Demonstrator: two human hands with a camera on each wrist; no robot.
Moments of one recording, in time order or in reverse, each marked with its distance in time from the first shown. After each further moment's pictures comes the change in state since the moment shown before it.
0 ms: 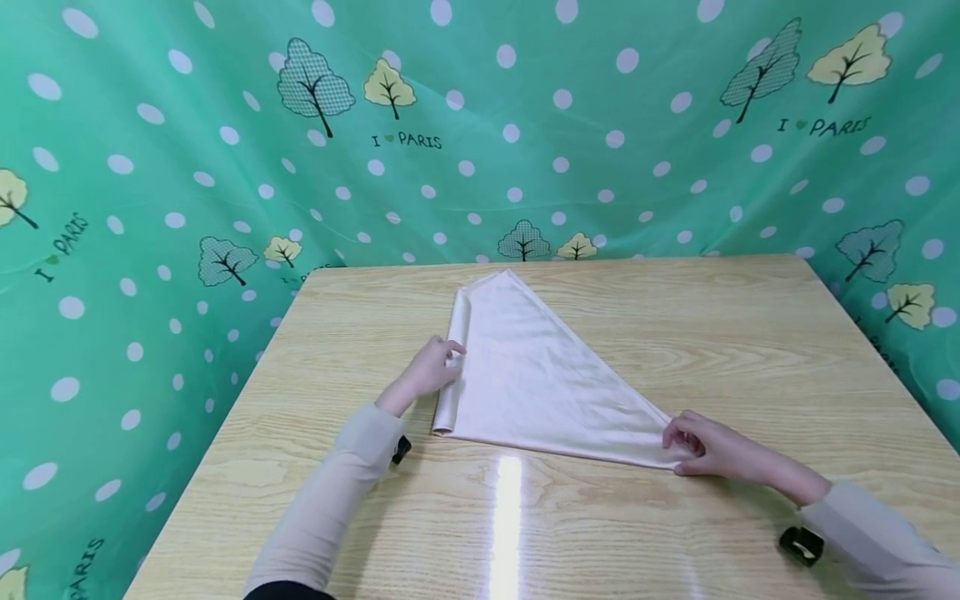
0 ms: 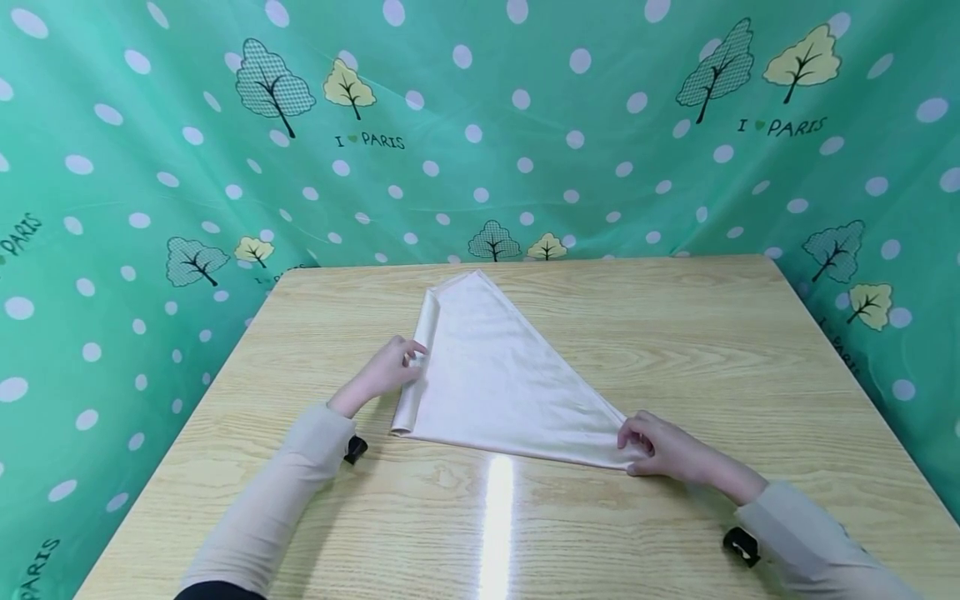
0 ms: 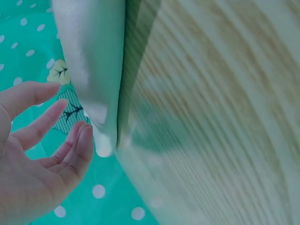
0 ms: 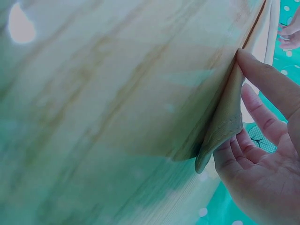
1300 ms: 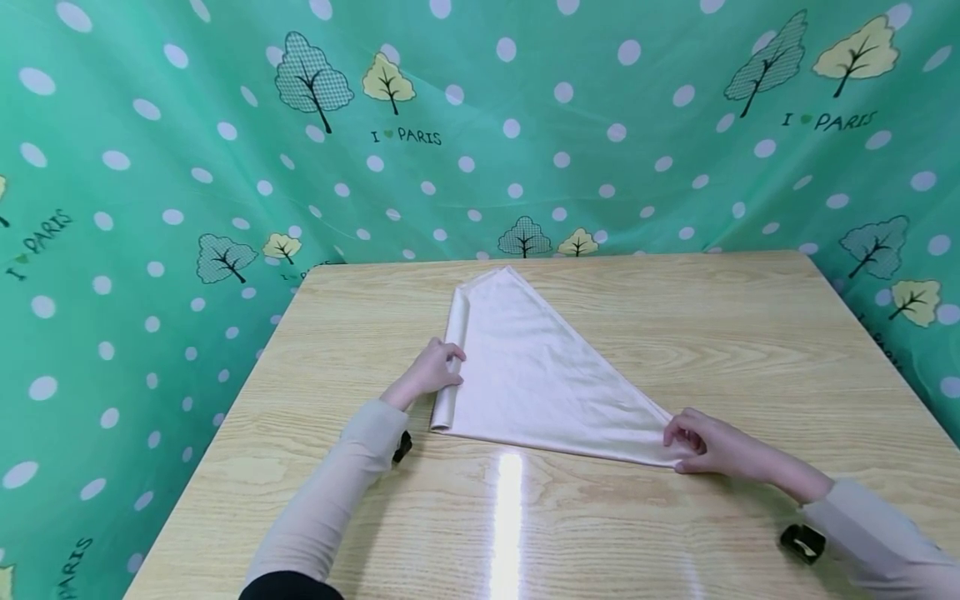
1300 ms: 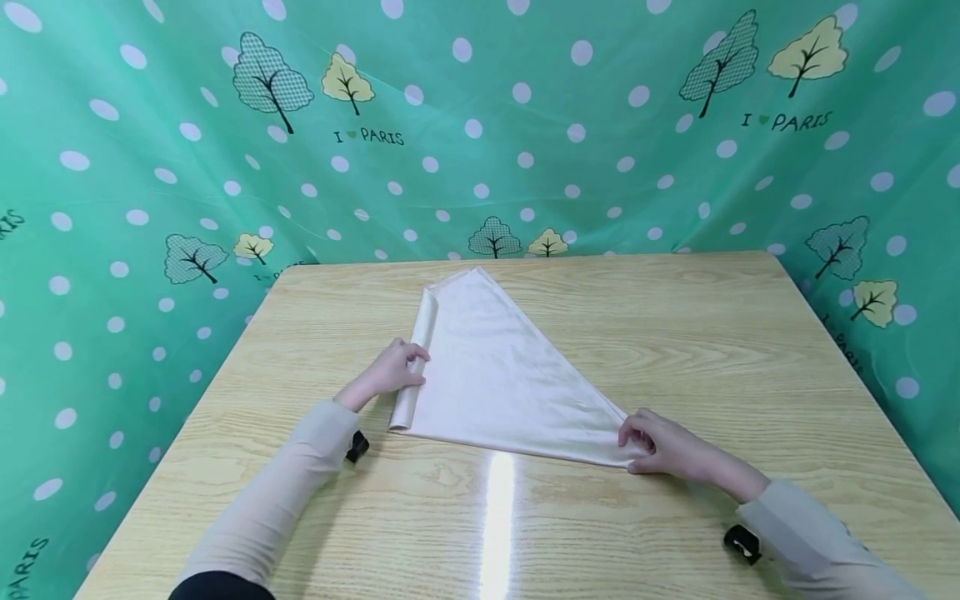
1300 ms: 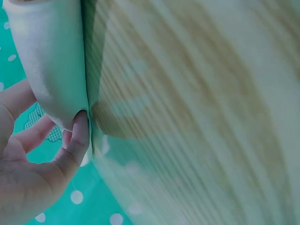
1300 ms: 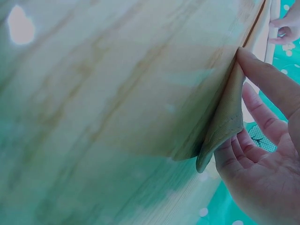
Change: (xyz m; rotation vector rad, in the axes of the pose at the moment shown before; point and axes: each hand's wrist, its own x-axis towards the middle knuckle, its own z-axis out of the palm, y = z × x) left_hand 0.008 -0.014 0.013 0.021 -0.013 0.002; right_hand 0.000 0.002 0.000 0.002 0.001 -0.003
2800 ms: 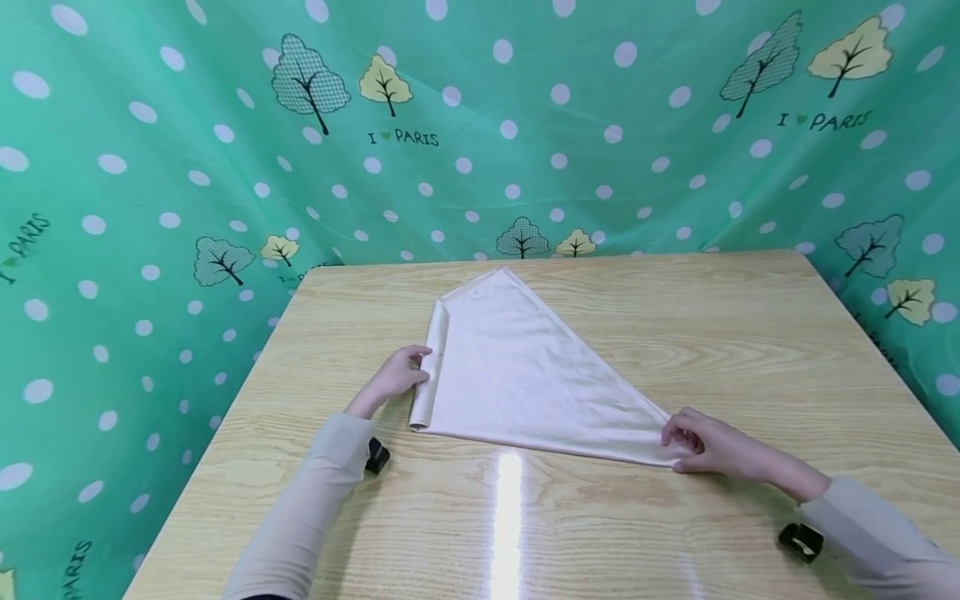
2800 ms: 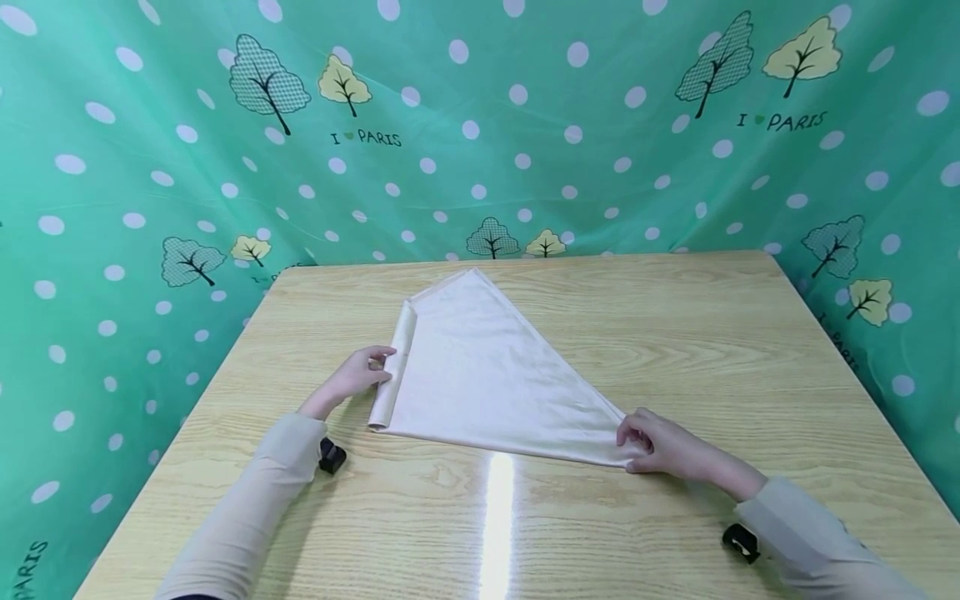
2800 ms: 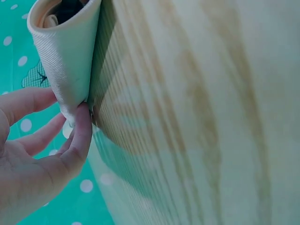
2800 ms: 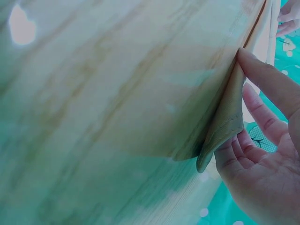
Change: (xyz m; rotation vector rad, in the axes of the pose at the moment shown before) left_hand -0.022 -0.032 -0.024 -0.282 0.009 -0.134; right_hand 0.000 -0.003 -0.001 0.005 -0.018 0.037
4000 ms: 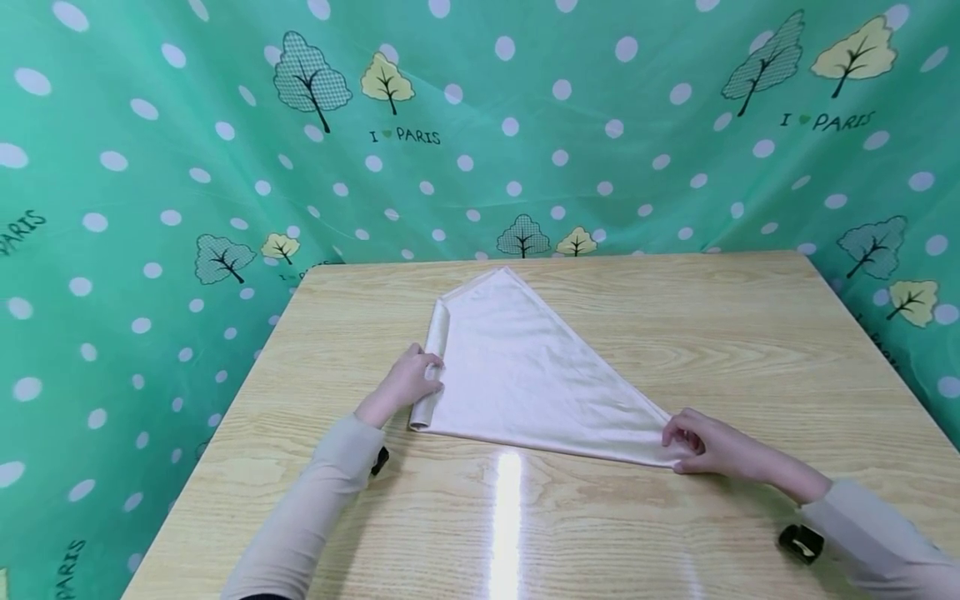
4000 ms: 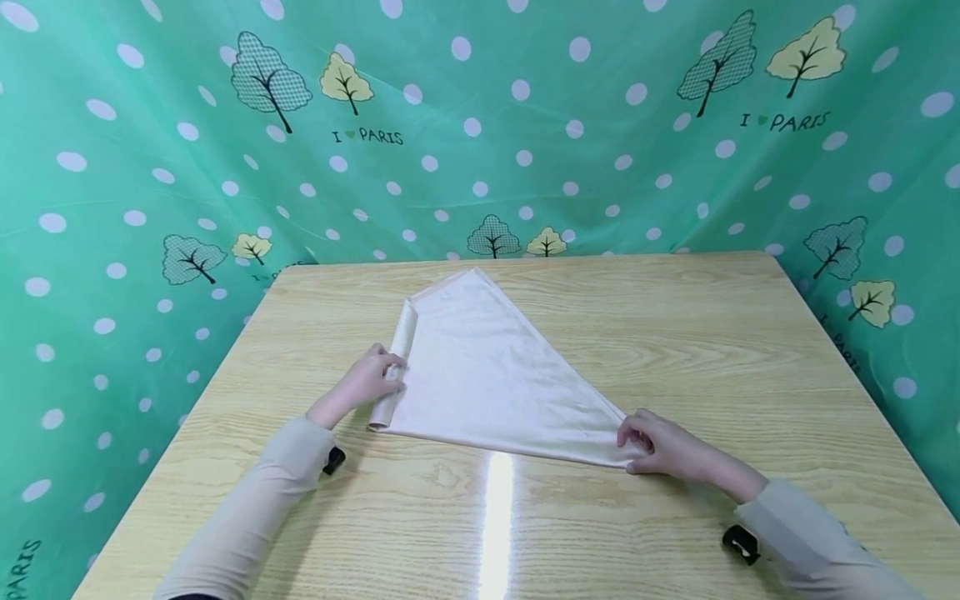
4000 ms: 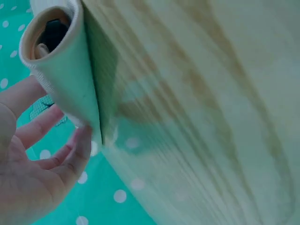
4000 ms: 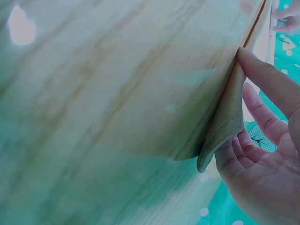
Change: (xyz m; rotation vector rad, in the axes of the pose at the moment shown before) left_hand -0.007 0.011 0.016 0.407 0.031 0.140; right_hand 0.000 0.000 0.001 -0.004 0.011 -0.014
